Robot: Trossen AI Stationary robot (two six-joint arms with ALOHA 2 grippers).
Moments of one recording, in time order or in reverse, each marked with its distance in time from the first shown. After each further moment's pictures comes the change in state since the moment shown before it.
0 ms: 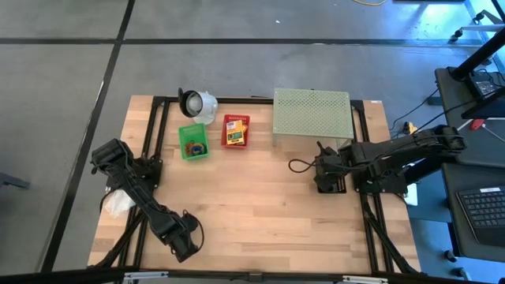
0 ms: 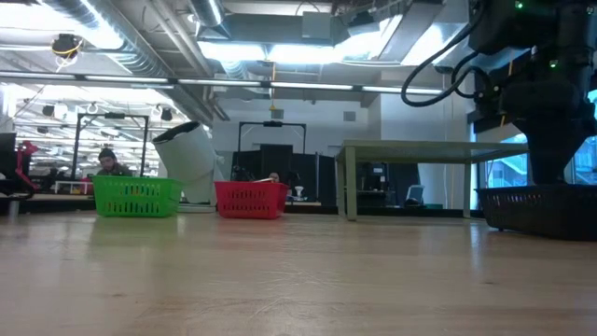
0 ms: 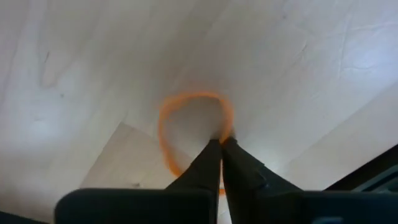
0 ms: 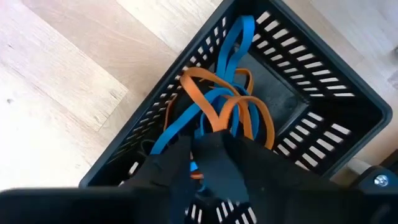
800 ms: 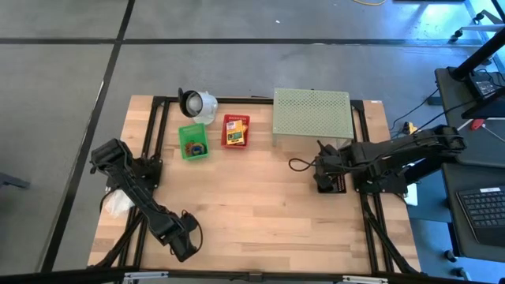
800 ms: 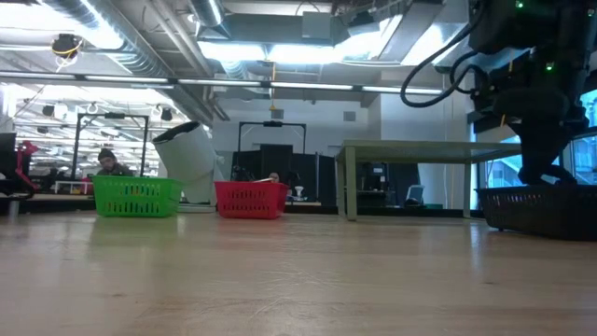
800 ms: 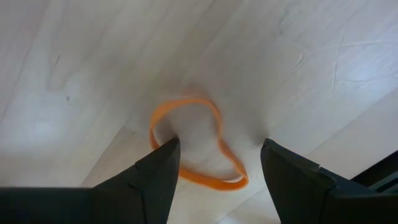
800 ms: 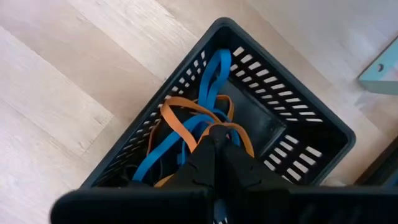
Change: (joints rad) left arm -0.014 -0.004 0.004 -0.005 -0.037 -0.047; right arm 0.000 0.000 0.000 0.001 0.107 -0.010
